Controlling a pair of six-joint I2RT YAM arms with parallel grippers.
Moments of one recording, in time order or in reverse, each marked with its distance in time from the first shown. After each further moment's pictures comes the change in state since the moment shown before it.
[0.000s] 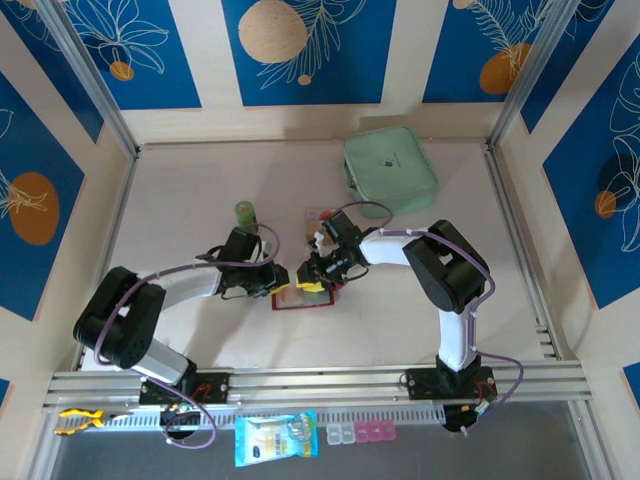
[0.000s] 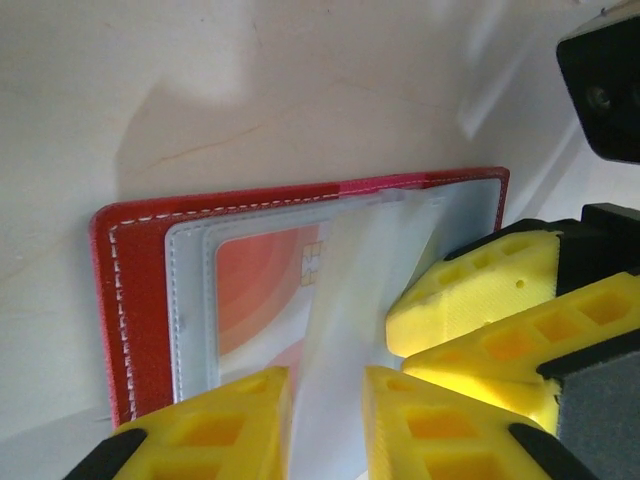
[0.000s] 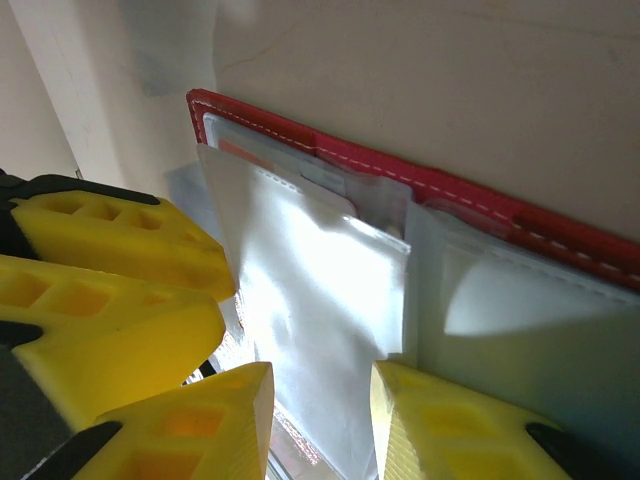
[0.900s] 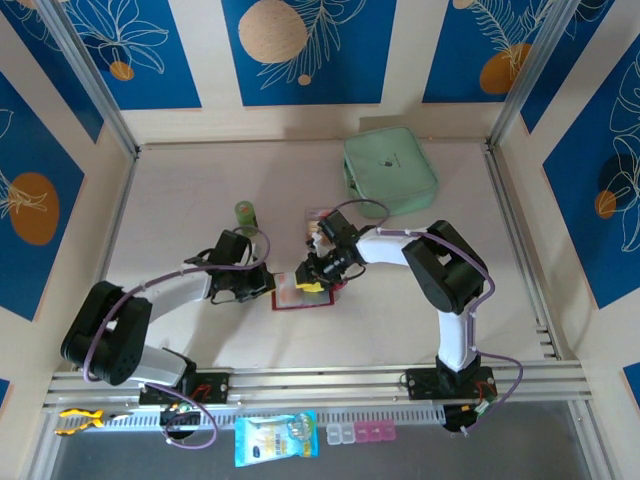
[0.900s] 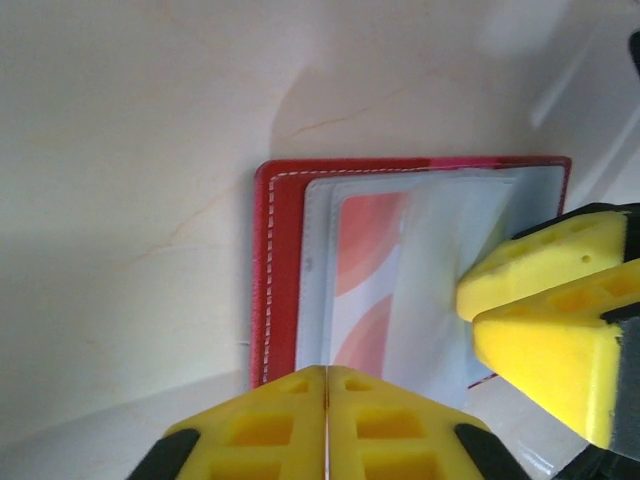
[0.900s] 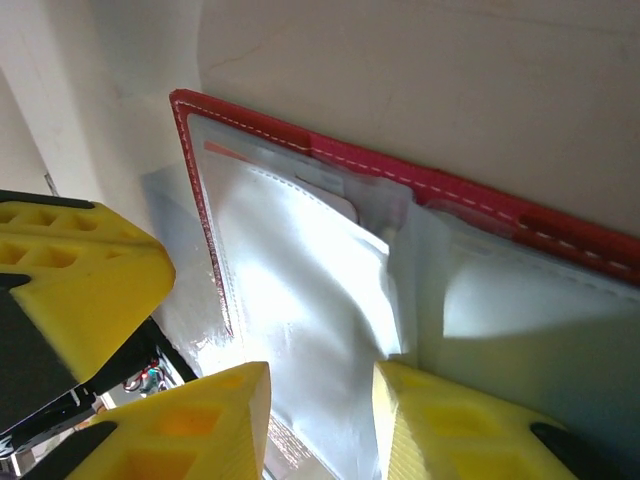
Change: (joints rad) left arm 0.044 -0.100 -0.034 -0.117 -0.058 0.082; right arm 0.016 0.000 0.031 -0.059 0.048 -0.017
